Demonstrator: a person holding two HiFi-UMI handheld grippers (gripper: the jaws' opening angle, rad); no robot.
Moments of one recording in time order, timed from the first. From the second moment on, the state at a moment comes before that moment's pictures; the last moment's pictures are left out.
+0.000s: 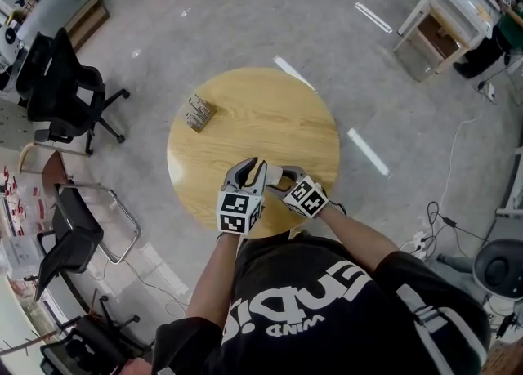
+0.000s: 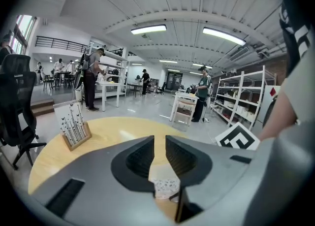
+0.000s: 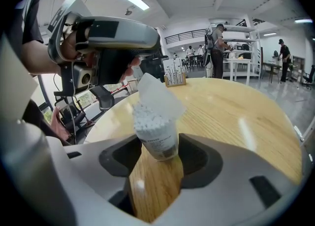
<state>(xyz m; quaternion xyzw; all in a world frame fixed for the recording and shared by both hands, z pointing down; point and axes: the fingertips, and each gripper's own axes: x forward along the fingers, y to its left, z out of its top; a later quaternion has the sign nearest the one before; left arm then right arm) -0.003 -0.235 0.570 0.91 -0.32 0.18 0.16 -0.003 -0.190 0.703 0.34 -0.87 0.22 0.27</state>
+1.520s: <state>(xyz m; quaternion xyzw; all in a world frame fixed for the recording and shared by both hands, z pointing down) -0.012 -0.212 0.620 0.90 -0.32 0.25 0.18 -0.002 -0.190 0.703 0.34 -0.87 0.22 0.28</state>
